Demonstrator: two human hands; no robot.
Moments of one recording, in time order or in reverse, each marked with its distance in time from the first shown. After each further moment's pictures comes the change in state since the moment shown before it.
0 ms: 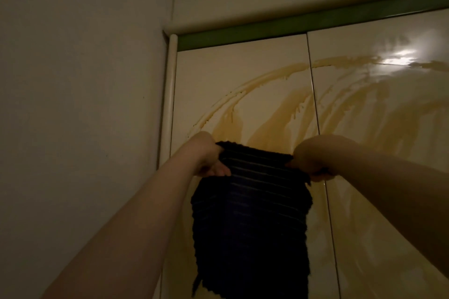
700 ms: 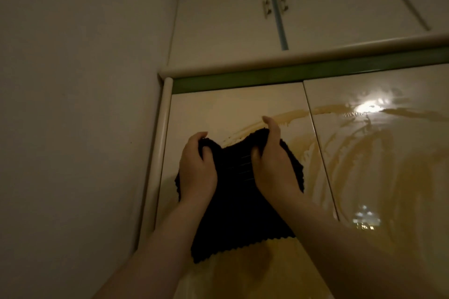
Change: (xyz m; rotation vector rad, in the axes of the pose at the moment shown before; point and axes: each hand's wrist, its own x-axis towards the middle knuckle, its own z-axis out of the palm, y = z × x) left_hand 0.089 0.010 -0.009 -0.378 0.780 0.768; right_hand 0.063 -0.083 -0.011 0.797 1.084 -0.759
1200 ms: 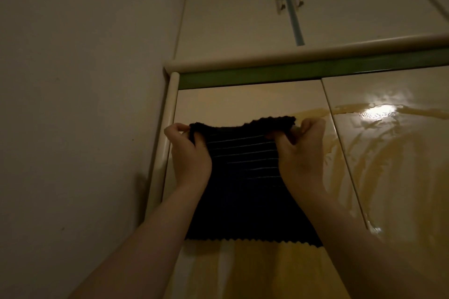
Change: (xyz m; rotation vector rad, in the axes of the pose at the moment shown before) left_hand 0.054 -0.039 0.002 -0.248 0.156 0.008; right_hand 0.031 0.020 0.017 0.372 0.328 -0.091
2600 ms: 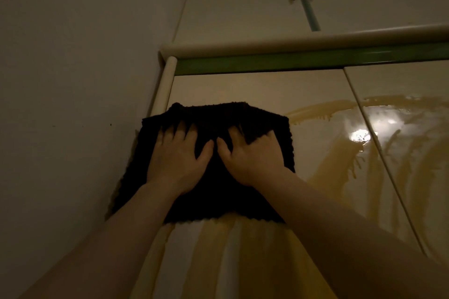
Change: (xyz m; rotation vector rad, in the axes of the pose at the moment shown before) left_hand 0.041 -0.084 -0.013 1.036 -0.391 0.419; right_hand 0.013 0.071 0.090 -1.157 -0.513 -0.381
